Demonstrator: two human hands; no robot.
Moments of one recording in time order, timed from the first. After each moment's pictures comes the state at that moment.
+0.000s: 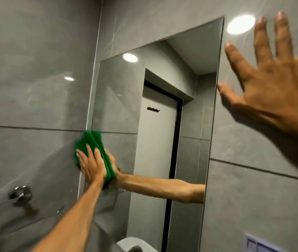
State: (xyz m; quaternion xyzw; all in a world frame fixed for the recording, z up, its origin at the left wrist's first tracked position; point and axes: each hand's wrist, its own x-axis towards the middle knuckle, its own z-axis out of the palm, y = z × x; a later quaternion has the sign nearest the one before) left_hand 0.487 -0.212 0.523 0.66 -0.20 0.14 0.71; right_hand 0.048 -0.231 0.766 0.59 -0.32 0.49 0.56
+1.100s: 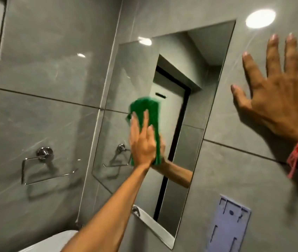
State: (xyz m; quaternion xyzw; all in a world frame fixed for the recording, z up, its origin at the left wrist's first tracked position) left_hand 0.294 -0.191 0.555 0.56 -0.38 0.21 0.71; right_hand 0.019 -0.223 0.744 0.60 -0.34 0.48 0.54
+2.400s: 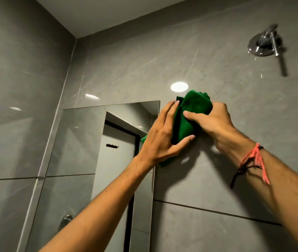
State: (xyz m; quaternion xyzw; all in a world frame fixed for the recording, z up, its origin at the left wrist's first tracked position) left_hand 0.160 -0.164 0.785 0.24 -0.69 0.40 0.55; right_hand -0.002 -0.131 0.826 0.64 -0.27 0.70 -0.16
